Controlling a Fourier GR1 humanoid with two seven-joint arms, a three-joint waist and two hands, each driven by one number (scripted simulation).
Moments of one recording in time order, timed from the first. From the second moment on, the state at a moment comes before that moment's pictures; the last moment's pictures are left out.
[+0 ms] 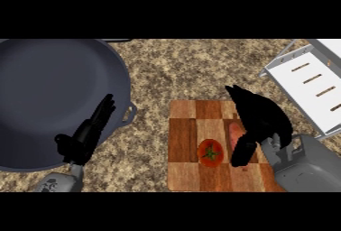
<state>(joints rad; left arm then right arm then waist) -0.10 0.24 -0.21 -1.39 0.17 0.03 -0.09 -0.60 -0.55 0.63 -1.75 0.23 0.30 1.16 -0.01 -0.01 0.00</state>
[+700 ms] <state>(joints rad) -0.12 0.22 -0.19 -1.38 0.15 0.01 -0.08 -0.44 -0.49 0.62 -1.65 0.37 0.27 1.11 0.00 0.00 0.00</state>
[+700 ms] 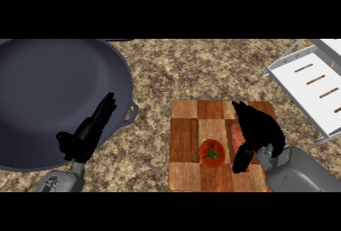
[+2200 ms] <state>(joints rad) -0.10 0.17 -0.11 -1.36 0.08 -0.08 -0.10 -0.28 -0.28 0.42 -1.44 0.72 0.20 0.79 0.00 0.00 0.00</state>
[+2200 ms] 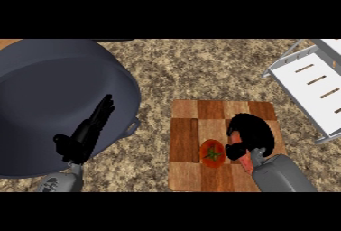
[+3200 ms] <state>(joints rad) -0.03 0.18 -0.03 -1.38 0.07 -0.06 -0.11 0.19 -0.55 -0.26 -1.71 0.64 -0.13 0.82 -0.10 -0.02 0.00</state>
